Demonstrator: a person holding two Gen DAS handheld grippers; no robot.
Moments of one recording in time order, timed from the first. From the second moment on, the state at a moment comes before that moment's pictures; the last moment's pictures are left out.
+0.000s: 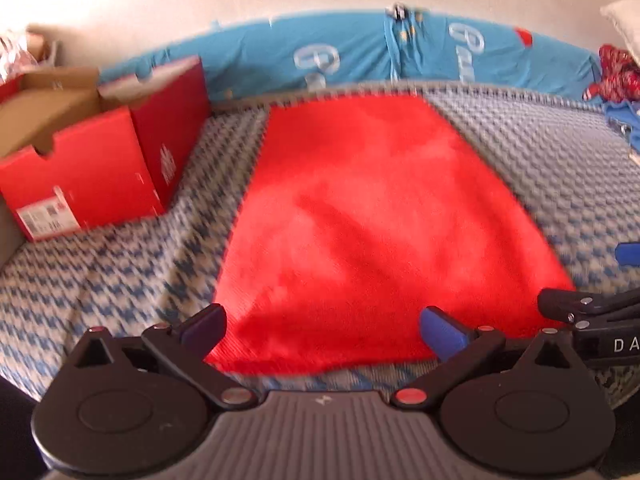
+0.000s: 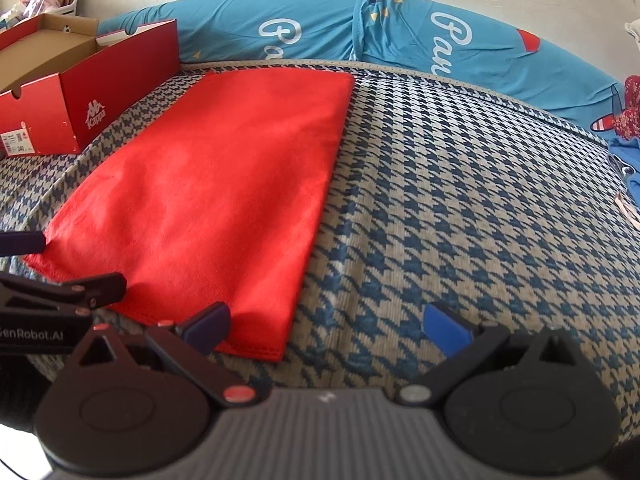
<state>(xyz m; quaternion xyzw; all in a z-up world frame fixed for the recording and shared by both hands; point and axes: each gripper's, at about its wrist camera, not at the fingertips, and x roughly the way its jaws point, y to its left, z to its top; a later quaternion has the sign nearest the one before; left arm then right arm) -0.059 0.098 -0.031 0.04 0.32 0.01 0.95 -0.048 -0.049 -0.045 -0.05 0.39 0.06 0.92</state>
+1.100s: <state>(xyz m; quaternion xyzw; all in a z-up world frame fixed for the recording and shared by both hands) 0.060 0.076 -0.057 0.02 0.37 -0.04 0.93 0.031 -0.038 -0.037 -0.13 0.39 0.27 0.87</state>
